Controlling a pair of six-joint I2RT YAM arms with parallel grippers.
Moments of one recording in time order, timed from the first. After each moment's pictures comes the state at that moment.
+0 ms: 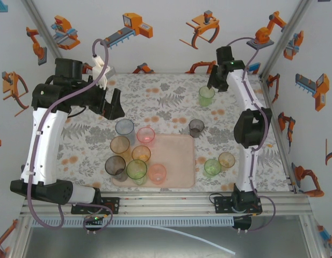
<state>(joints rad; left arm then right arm) -0.24 1.39 1.84 -1.28 0.47 0.27 0.17 2.21 2.20 -0.97 0.09 0.38</state>
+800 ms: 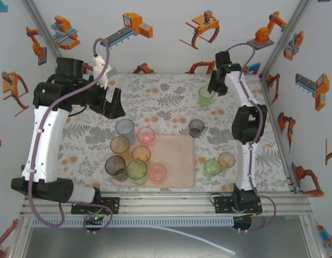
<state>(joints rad) -0.24 1.40 1.84 -1.28 0.47 0.27 0.14 2.30 2.21 -0.96 0.09 0.36</state>
